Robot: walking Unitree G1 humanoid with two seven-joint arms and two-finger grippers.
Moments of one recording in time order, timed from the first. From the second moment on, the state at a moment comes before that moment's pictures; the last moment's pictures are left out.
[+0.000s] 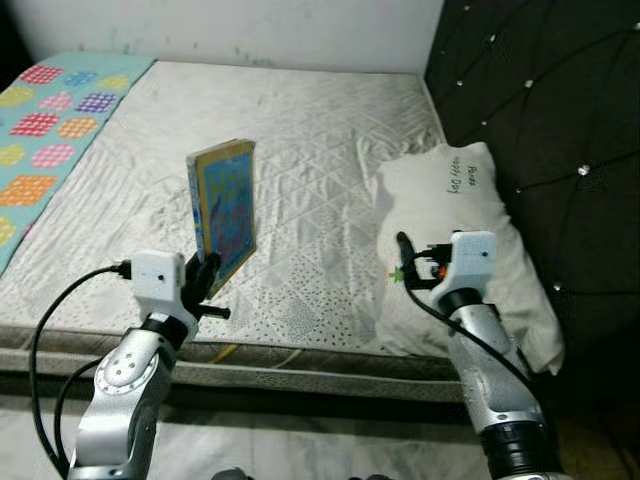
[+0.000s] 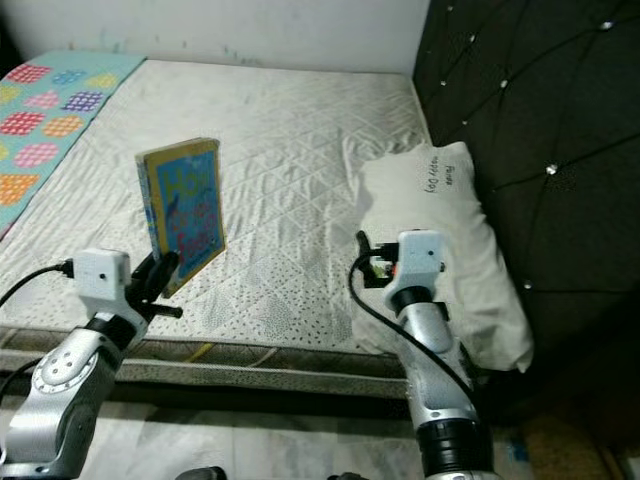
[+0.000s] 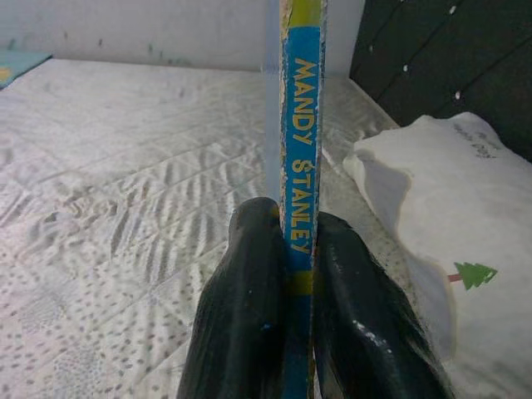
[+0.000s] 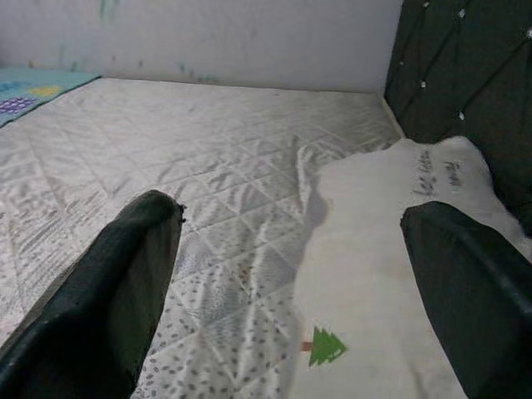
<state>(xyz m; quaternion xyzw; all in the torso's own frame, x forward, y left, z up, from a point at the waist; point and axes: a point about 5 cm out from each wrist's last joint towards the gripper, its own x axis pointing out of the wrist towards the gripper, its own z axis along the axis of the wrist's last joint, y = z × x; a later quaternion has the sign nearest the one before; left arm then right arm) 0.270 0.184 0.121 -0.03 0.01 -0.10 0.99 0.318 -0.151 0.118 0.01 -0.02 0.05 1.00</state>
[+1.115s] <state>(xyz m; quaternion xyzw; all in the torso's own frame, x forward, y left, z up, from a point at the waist) 0.261 0.151 0.115 -0.09 -0.02 -0.11 0.99 0.316 -0.152 0.115 -0.01 -0.01 0.06 1.00</state>
